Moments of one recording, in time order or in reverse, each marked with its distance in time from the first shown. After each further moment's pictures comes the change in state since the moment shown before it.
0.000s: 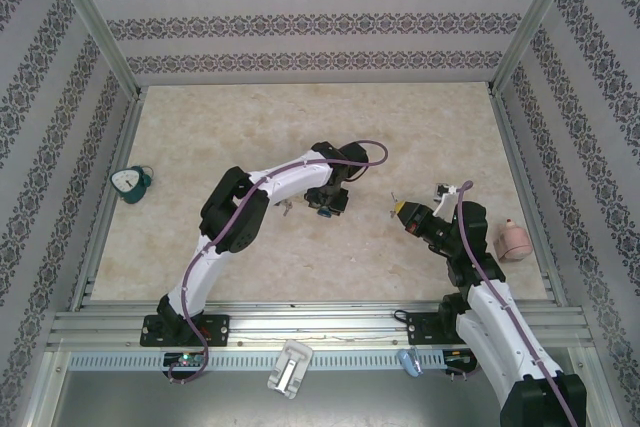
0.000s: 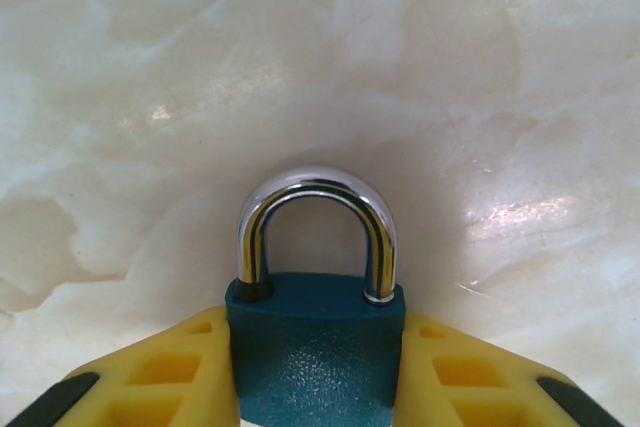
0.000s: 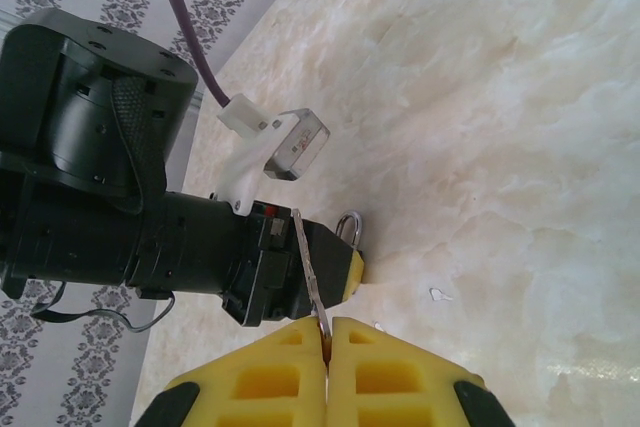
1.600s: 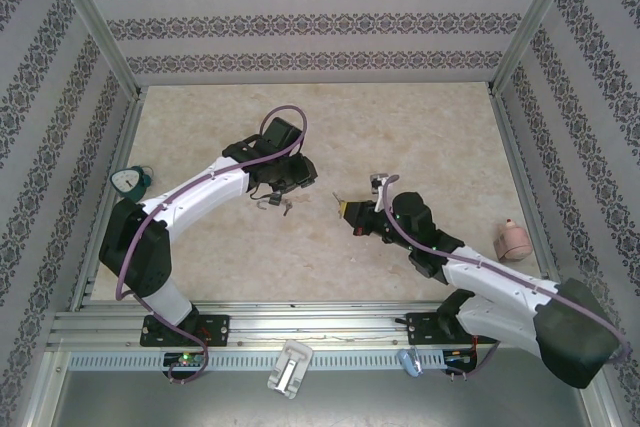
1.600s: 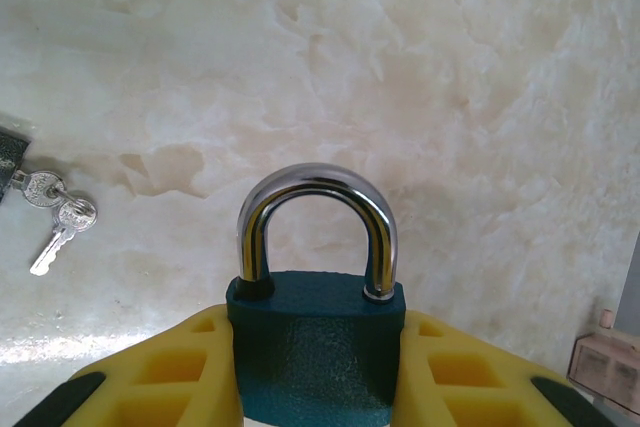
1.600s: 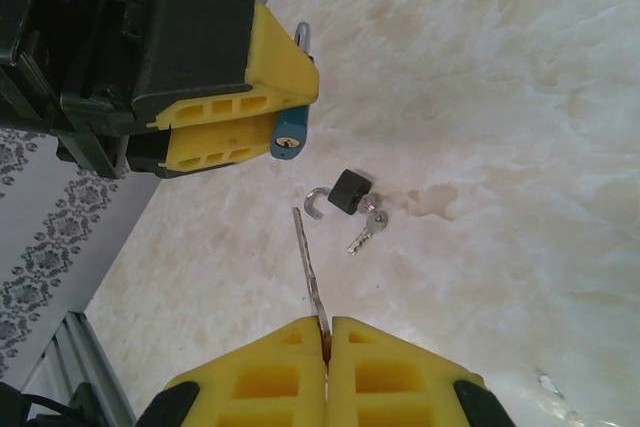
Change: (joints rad) left arm 0.185 -0.654 -0.561 0.465 0.188 -0.467; right arm 0.586 0.417 0.159 0.328 0.349 -0.127
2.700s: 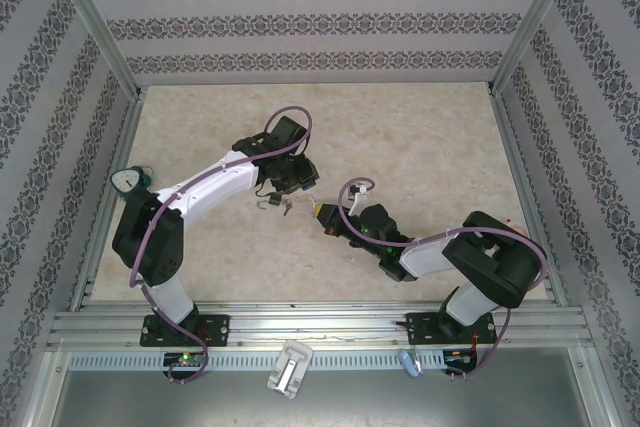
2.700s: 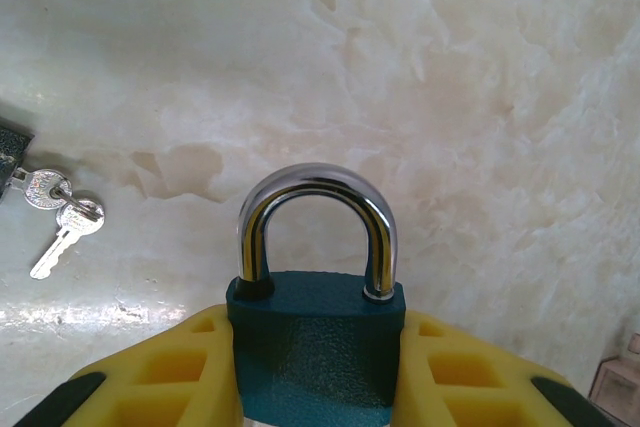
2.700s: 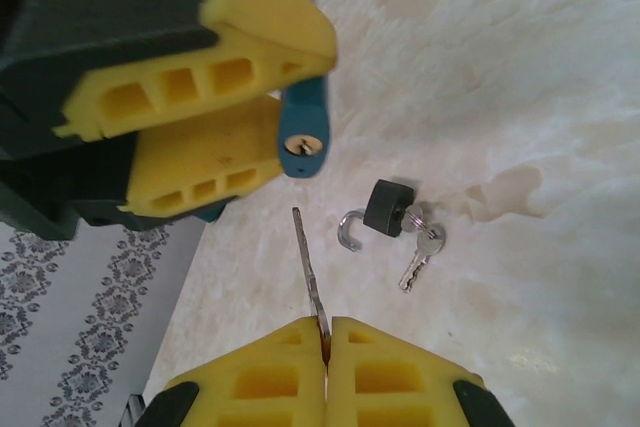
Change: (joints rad) left arm 0.005 0.096 0.056 -0.045 0.005 -0.026; right arm 0.154 0.522 -0.024 0.648 0.183 0.294
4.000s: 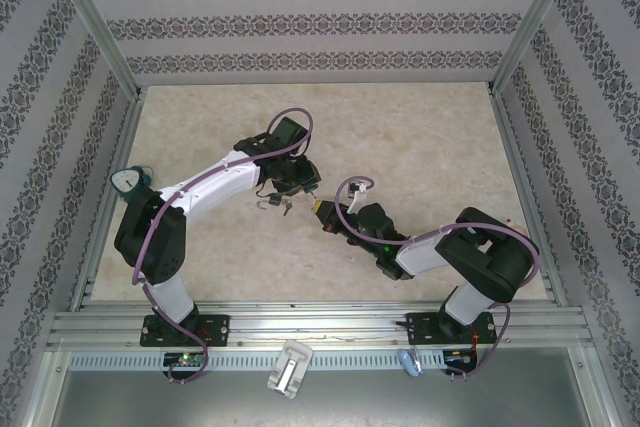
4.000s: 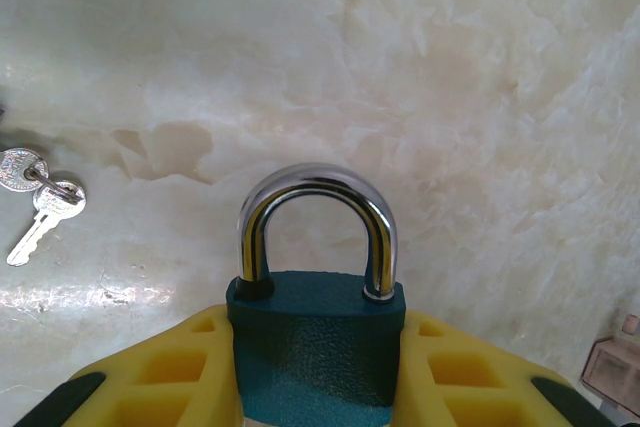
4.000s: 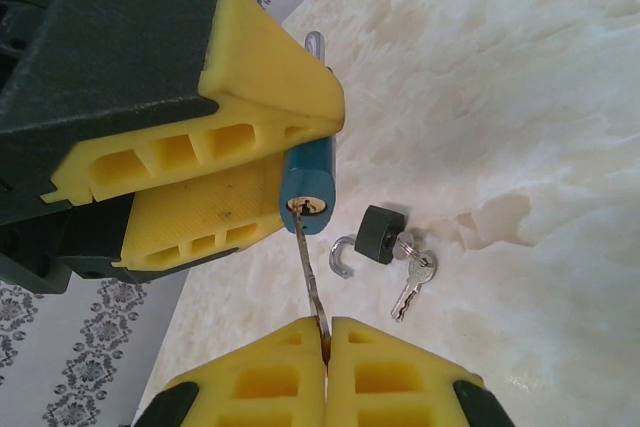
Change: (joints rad) left arm 0.000 0.009 0.000 0.001 0.044 -0.005; right arm 0.002 0.045 0.020 0.028 0.047 0.007
